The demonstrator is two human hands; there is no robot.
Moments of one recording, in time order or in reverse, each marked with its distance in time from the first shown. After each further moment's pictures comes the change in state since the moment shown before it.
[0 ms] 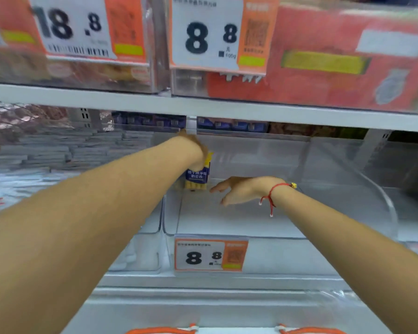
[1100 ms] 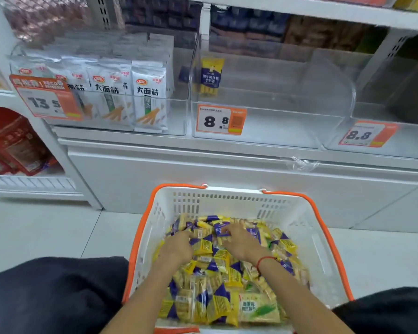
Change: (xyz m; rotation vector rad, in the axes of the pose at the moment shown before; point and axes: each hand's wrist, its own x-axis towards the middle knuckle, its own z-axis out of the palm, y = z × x) left_hand -0.262 0.183 0.315 -1.023 -0.392 -0.224; right_hand -0.038 0.038 0.372 0.264 0.114 0.115
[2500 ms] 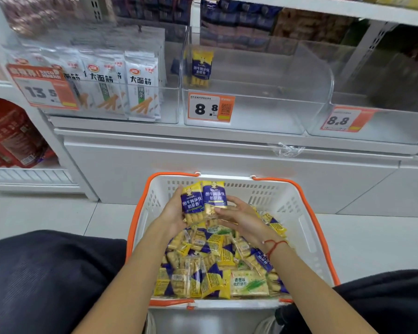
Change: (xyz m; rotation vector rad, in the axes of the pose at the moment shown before) left_hand -0.023 0.037 -0.035 -1.449 -0.098 -0.138; right_hand -0.050 -0.012 -0.026 1.275 0.022 -0.008
